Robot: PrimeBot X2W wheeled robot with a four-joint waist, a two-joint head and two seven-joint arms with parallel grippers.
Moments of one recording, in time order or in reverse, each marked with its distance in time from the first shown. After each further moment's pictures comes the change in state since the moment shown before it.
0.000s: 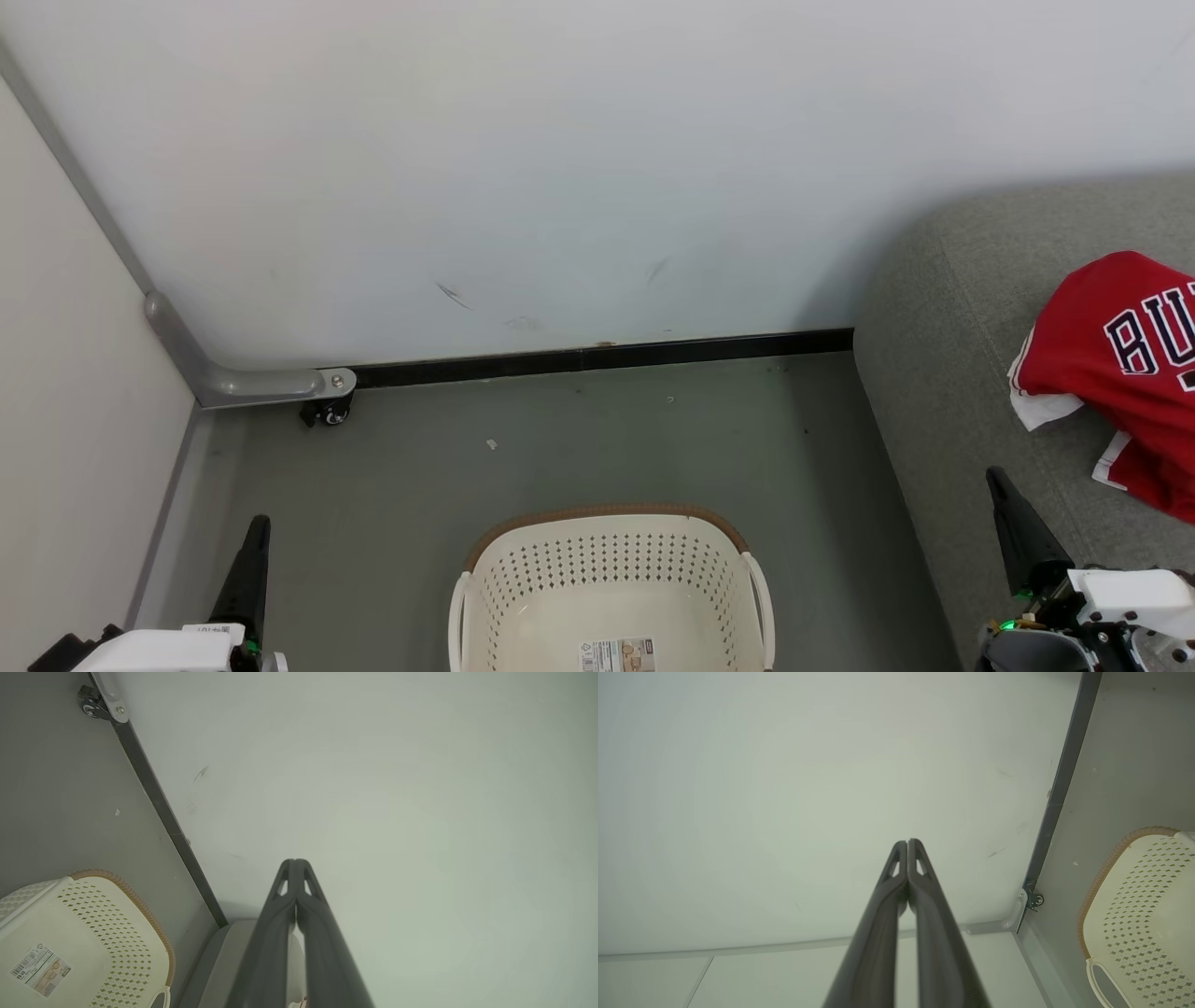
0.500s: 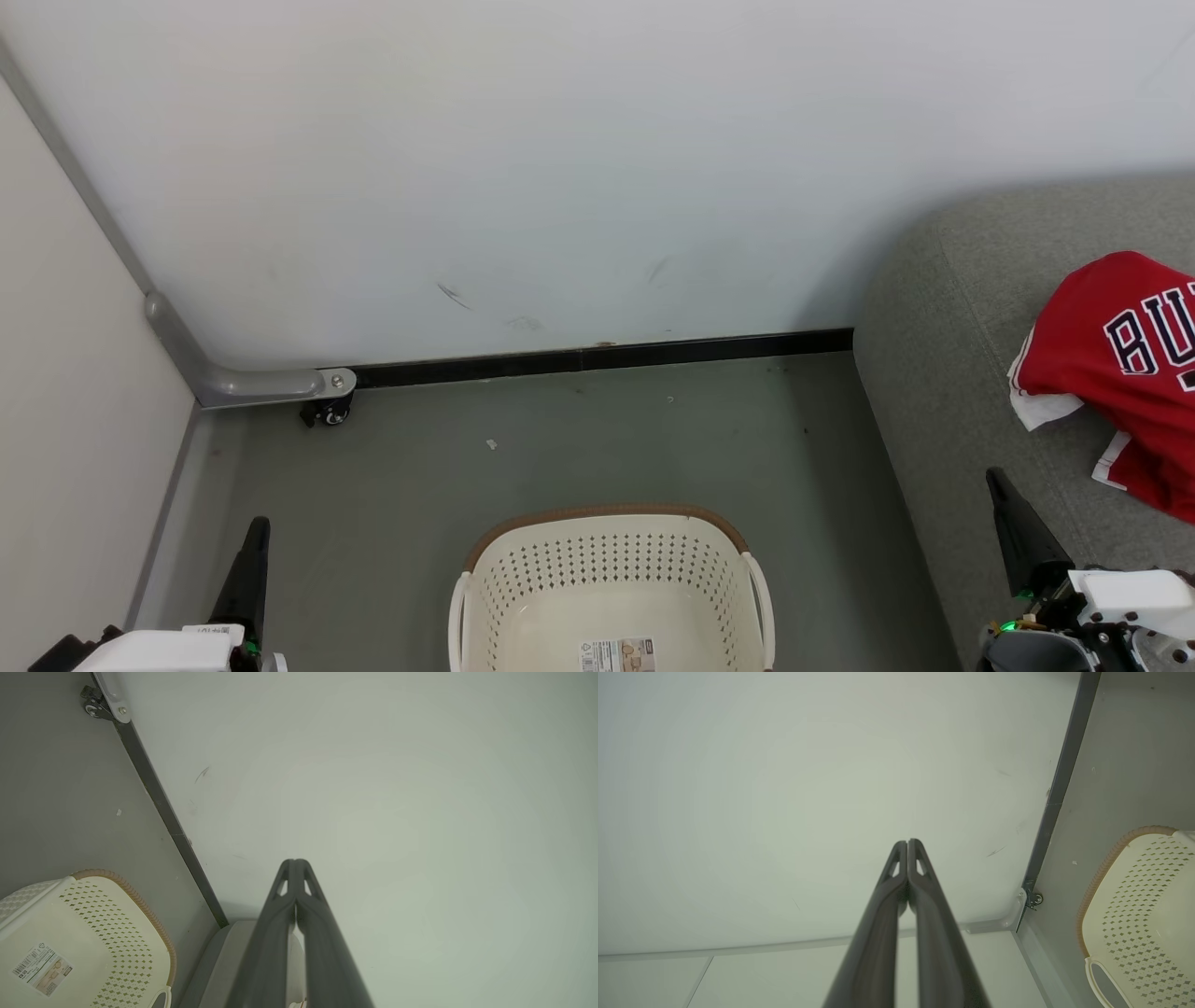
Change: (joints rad) left arm -0.001 0.000 0.001 0.006 0.000 0.000 0.000; right arm 0.000 0.000 -0.002 0.003 0.000 0.000 0.007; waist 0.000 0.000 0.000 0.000
